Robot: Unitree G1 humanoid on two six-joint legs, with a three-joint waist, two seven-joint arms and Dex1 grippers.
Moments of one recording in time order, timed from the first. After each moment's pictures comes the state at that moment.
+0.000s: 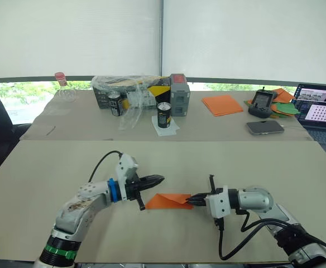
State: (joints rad) left arm -0.25 0.46 -0.15 -0.21 -0.46 0.53 -0.85; right arm -0.35 -0.65 0.35 0.29 -0.11 -0.67 0.98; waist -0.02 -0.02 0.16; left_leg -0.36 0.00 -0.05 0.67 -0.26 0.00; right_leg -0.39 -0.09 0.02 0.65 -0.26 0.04
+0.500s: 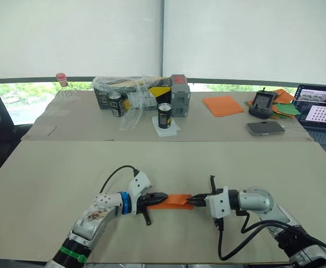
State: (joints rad) left arm -0.22 0.44 -0.28 -0.07 -0.28 0.37 -0.86; right arm -0.33 -0.67 0.35 0.26 -0.11 -0.64 0.97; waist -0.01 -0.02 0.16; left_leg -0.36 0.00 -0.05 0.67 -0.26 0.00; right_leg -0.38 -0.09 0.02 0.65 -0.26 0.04
